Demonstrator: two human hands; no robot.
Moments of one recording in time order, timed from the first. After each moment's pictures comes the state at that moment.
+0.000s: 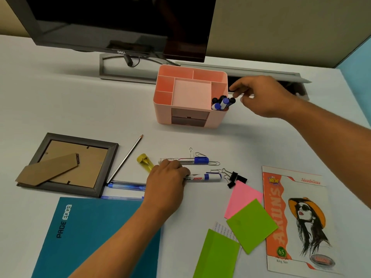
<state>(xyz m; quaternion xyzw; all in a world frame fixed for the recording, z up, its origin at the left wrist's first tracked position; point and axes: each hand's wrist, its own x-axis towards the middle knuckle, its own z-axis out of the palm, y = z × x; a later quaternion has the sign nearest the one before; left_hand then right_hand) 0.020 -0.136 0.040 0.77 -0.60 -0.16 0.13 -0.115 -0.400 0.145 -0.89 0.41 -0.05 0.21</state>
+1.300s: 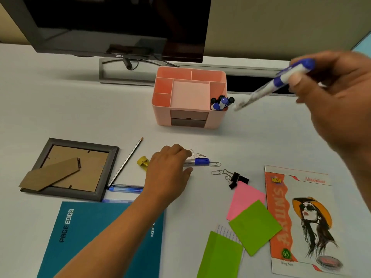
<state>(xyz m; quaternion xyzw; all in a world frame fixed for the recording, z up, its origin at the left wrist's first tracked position) 0.029 -0.161 0.056 0.78 -0.59 -0.13 0.16 -0.169 -0.307 0.215 -0.77 0.37 -0.42 0.30</state>
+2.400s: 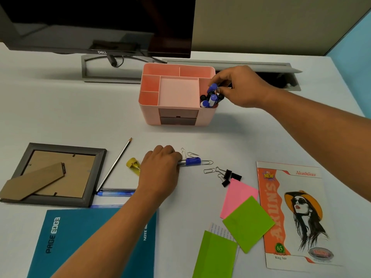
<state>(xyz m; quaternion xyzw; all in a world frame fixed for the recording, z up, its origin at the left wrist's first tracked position) 0.031 -0.175 0.036 0.77 -0.62 -0.10 0.11 -0.097 -0.410 0.135 -0.88 0.39 -0.07 0.25</state>
